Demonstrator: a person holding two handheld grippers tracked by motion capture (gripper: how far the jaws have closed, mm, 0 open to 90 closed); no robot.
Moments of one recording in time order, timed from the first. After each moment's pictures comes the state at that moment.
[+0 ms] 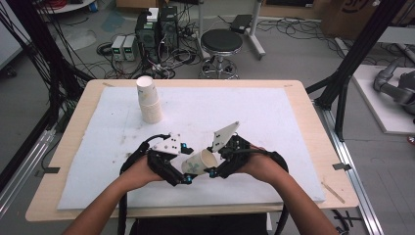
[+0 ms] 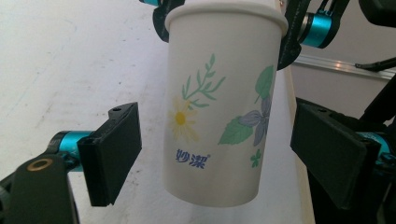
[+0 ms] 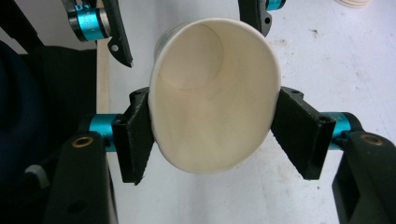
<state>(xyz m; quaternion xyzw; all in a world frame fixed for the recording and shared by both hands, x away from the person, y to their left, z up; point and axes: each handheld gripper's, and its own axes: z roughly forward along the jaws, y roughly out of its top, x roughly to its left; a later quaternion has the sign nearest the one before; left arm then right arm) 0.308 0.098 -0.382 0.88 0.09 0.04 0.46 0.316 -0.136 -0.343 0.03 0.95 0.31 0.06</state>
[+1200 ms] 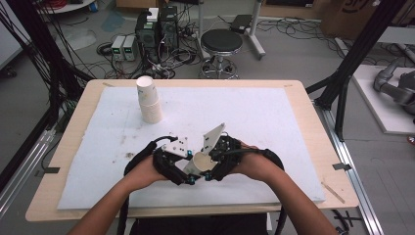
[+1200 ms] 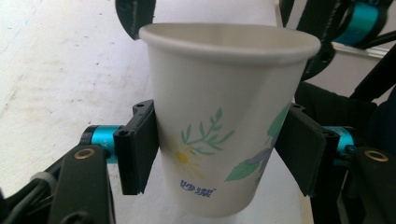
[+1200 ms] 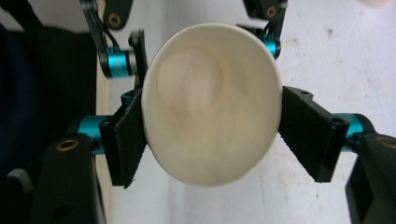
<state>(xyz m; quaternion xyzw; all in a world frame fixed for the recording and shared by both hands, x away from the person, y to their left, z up) 0.313 0.087 -0.391 0.90 0.08 0.01 0.43 0.314 -0.114 -0.340 0.01 0.96 0.27 0.07</state>
